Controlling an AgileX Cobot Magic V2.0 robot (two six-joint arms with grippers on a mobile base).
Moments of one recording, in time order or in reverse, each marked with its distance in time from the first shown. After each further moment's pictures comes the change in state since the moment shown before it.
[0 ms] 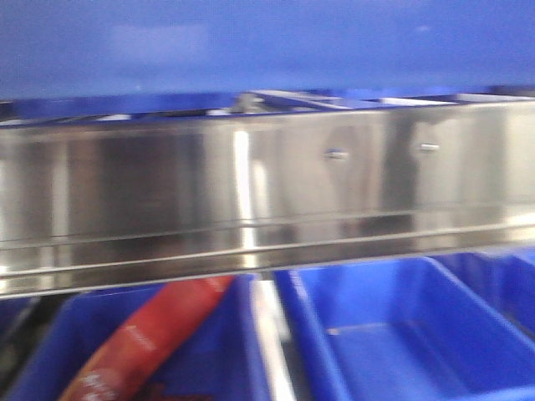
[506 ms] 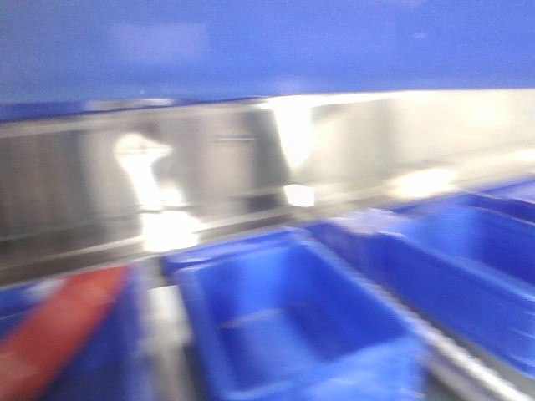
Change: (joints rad) left arm 0.000 0.000 0.000 0.000 0.000 0.000; right arm 0.000 0.000 0.000 0.000 0.000 0.000
